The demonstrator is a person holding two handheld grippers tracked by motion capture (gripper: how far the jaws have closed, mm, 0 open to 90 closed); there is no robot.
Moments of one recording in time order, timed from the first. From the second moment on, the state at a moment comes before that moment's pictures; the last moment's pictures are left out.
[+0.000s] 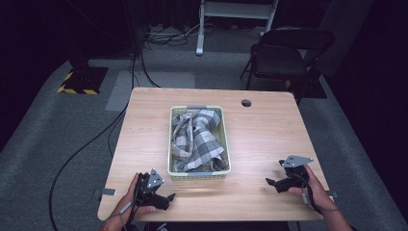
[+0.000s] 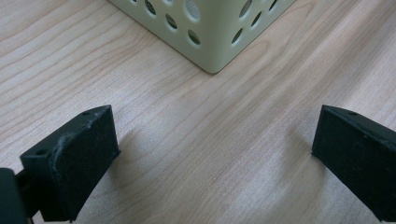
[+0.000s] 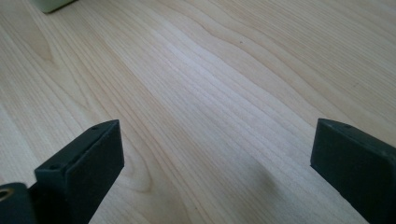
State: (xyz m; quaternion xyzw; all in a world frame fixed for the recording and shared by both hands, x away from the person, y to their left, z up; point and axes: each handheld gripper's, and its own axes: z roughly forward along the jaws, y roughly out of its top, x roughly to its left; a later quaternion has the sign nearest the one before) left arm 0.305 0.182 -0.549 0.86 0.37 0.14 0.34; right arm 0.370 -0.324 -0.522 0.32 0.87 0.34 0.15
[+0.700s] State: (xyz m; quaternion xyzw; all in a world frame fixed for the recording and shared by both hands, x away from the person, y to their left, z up) left arm 0.305 0.182 -0.549 0.86 0.37 0.14 0.34; right arm 0.373 -0.294 -0.499 0.29 0.88 0.35 0.15
